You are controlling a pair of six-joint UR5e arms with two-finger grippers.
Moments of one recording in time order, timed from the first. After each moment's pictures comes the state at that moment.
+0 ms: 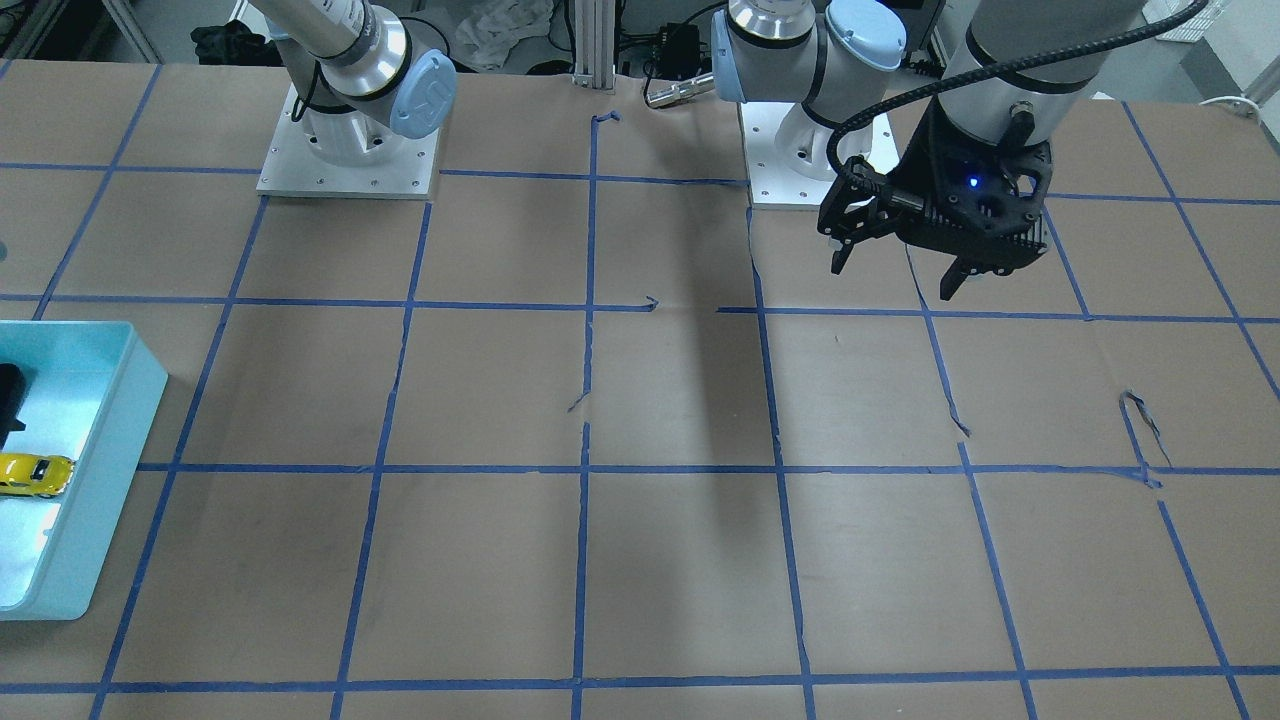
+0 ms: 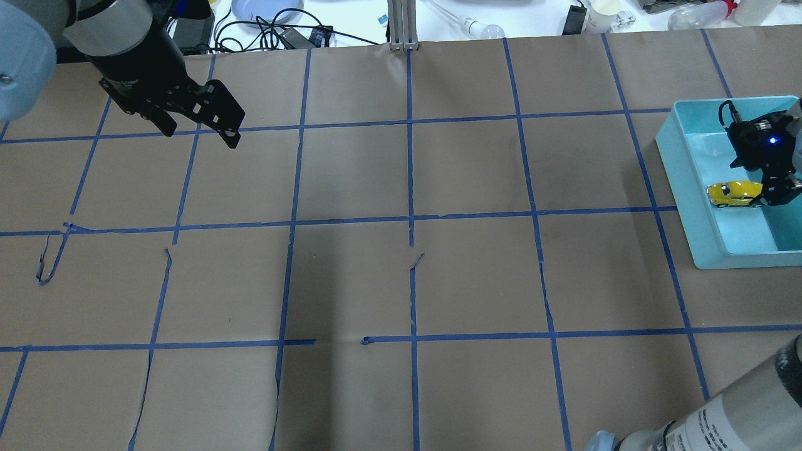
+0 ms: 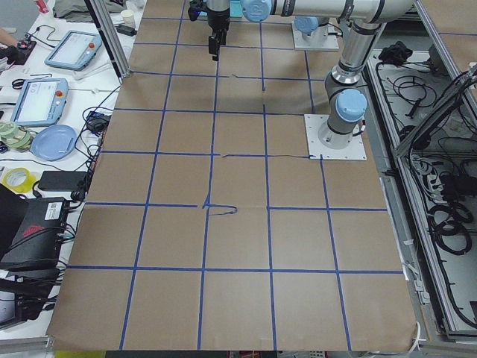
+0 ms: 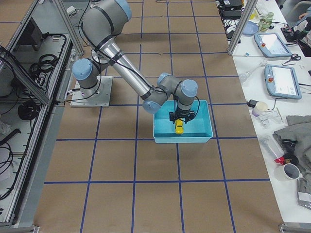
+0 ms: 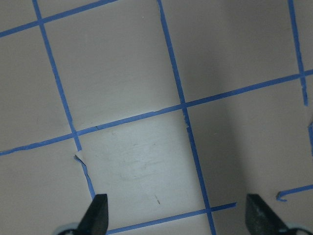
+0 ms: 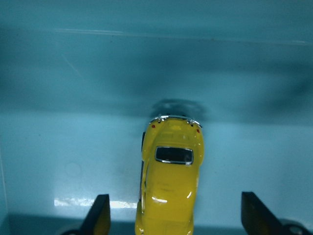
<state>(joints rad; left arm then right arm) -1.54 -1.60 -1.51 -1.59 1.55 0.29 0.96 -1.12 1.72 -2.22 -1.63 -2.25</state>
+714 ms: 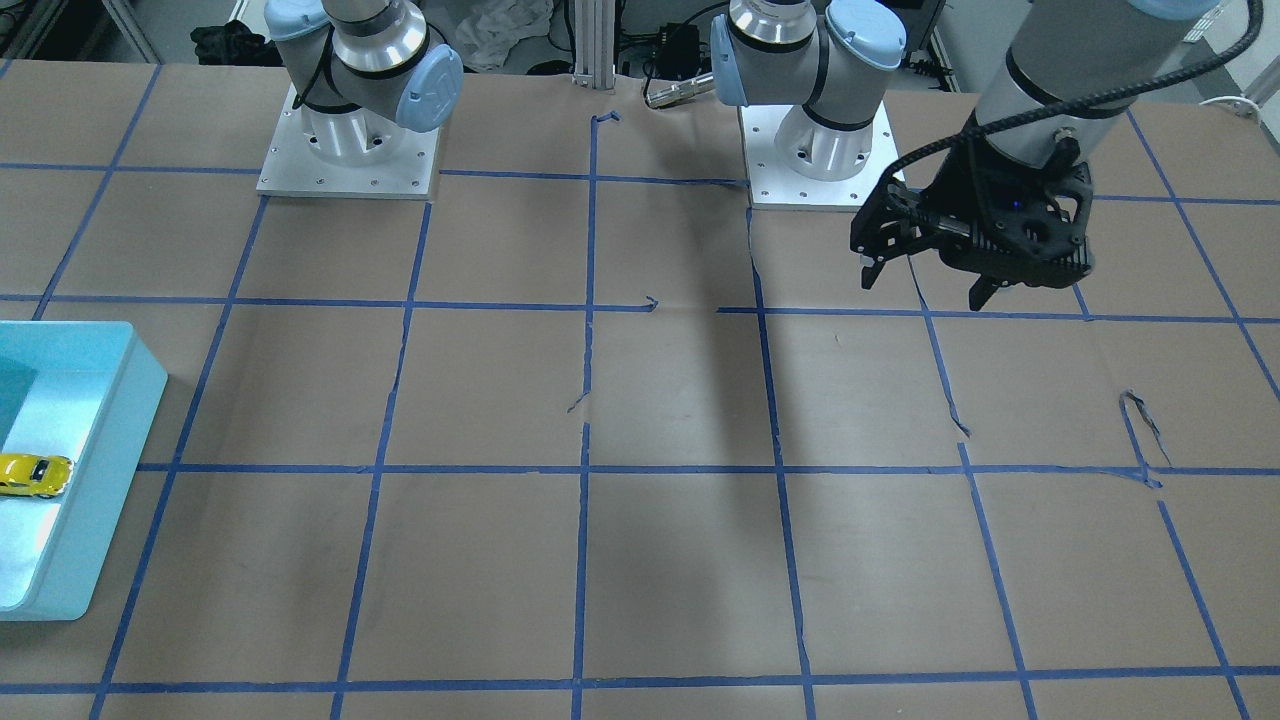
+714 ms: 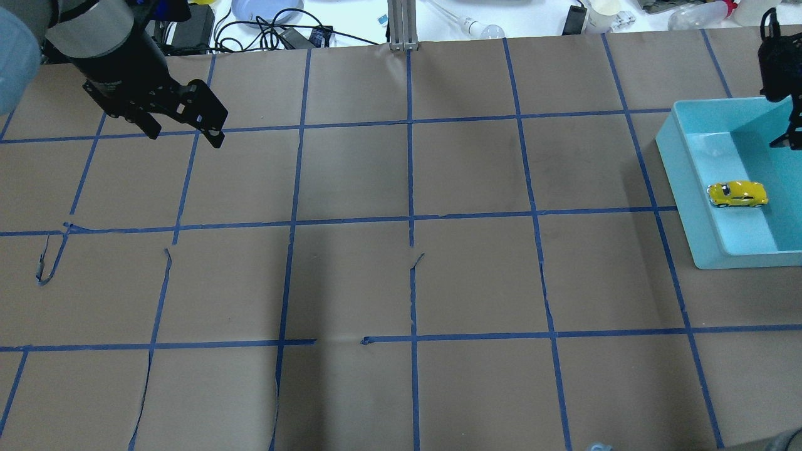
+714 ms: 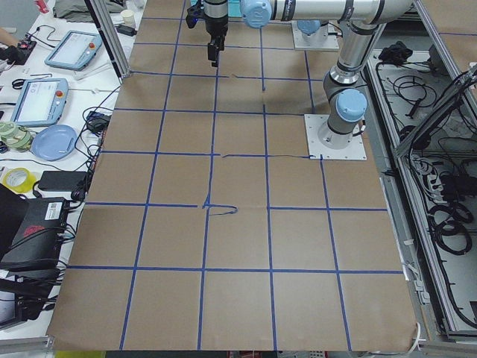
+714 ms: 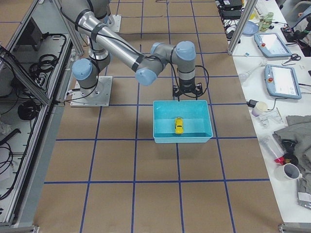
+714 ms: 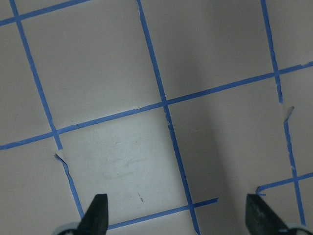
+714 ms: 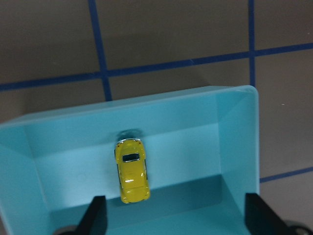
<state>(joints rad) -1.47 -1.62 -1.51 -1.58 1.56 0.29 1.07 -1.41 1.65 -2.00 -1.57 -1.88</state>
